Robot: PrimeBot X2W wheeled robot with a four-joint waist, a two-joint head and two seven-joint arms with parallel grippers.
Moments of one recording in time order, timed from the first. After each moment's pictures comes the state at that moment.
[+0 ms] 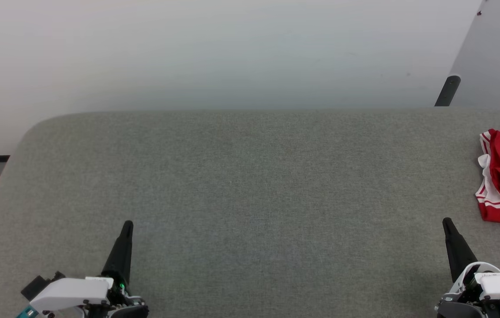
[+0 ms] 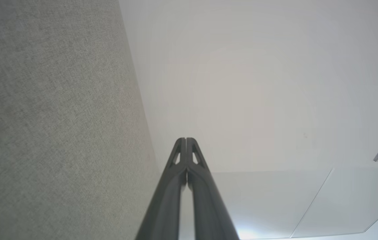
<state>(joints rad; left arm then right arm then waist) -0.10 0.06 0.11 0.24 -1.57 -0.13 0.11 -0.10 -0.05 -0.11 0.25 1.57 0.13 0.10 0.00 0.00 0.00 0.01</state>
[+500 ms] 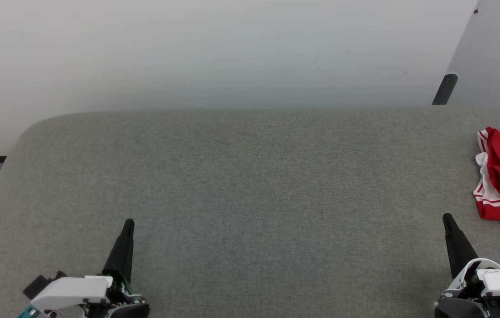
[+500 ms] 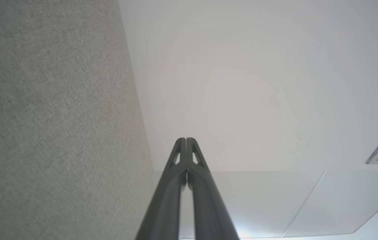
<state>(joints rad) -0.11 0.05 0.11 0.24 -1.61 -0.13 0.12 -0.11 -0.05 -0.11 0.24 1.61 0.13 0.11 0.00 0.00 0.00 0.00</state>
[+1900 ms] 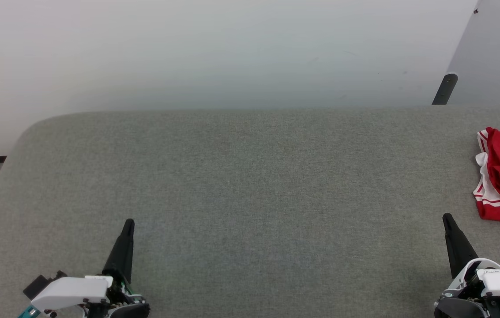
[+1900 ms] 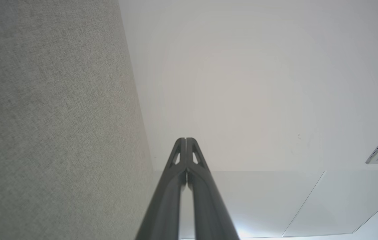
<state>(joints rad) -0.11 0.05 0.11 0.24 -1.61 -0.13 0.12 -0.11 -0.05 -0.11 0.24 1.61 0.13 0.11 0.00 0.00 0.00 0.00</state>
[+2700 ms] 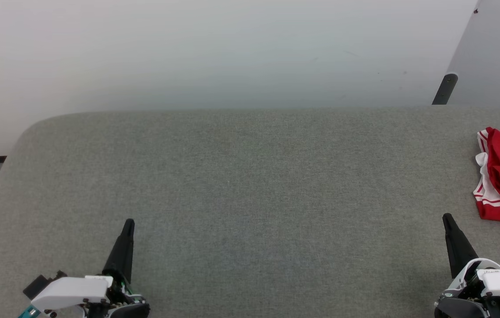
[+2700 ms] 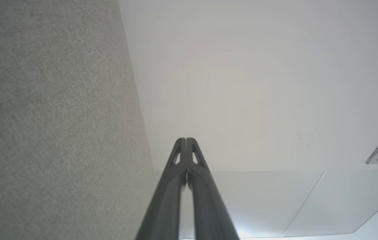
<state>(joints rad) -0.11 0.05 0.11 0.24 -1.61 -0.13 0.12 -0.11 -0.05 -0.11 0.24 1.61 0.13 0.11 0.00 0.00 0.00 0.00</state>
